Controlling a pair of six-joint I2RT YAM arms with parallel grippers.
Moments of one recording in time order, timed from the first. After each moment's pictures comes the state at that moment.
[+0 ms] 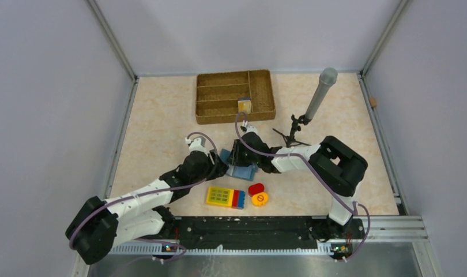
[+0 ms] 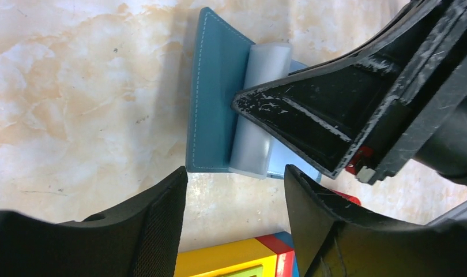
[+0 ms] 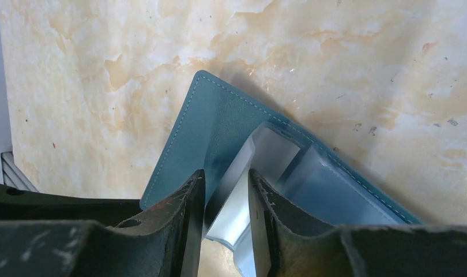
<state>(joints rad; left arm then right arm) -0.73 1.03 0.36 0.05 -0.14 -0.87 0.91 1.83 0.91 0.26 0.02 0.84</state>
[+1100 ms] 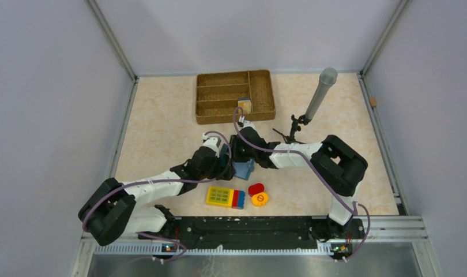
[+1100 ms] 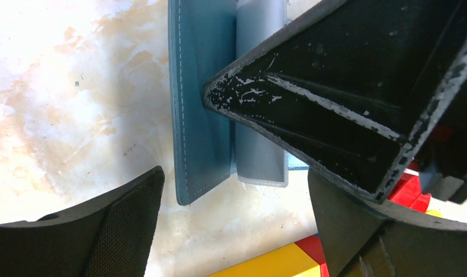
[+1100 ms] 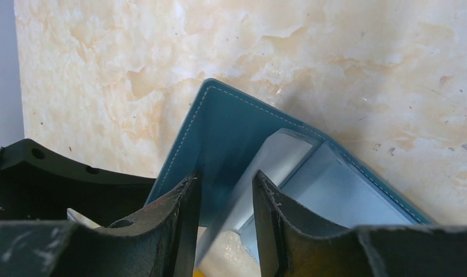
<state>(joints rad) -0.73 1.22 0.43 0.09 -0.04 -0.58 0.90 1.83 1.00 0.17 0.00 0.83</state>
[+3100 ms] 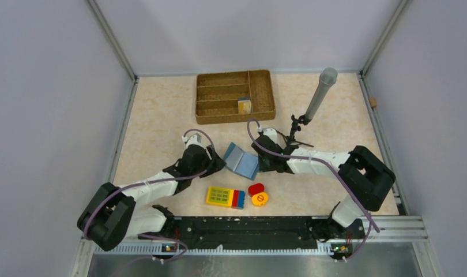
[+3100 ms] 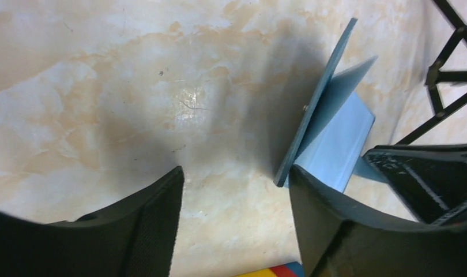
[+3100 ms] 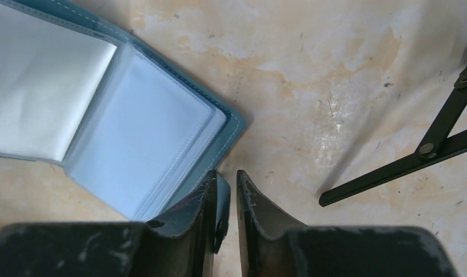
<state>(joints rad) -0.58 1.20 0.36 0.17 -0.04 -0.92 0.88 1.60 0.85 -0.27 0.32 0.67</state>
